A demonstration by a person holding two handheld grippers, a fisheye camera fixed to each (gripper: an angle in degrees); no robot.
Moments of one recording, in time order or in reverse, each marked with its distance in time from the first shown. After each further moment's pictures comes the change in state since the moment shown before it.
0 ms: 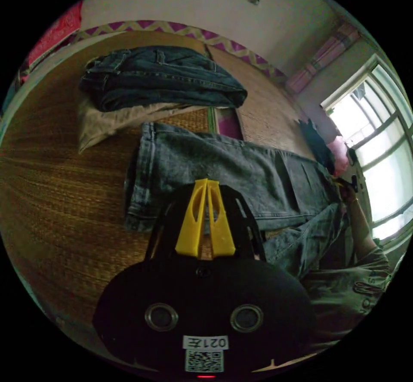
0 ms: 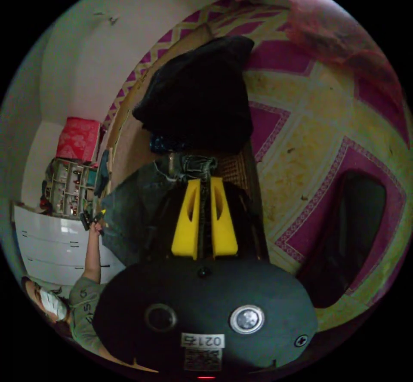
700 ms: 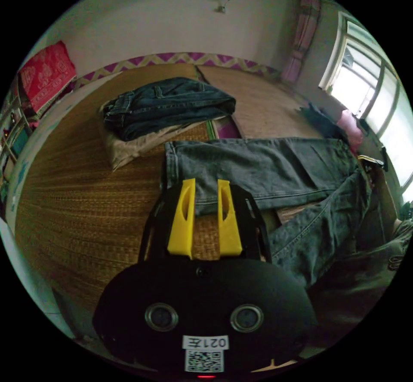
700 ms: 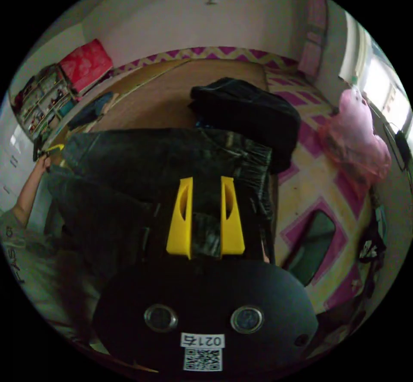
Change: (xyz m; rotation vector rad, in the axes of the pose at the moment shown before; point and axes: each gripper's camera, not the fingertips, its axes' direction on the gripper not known) left arm 0.057 0.047 -0.039 0.102 -0.166 0.197; right arm -0.195 0.129 -0.001 0.132 0.369 -0.509
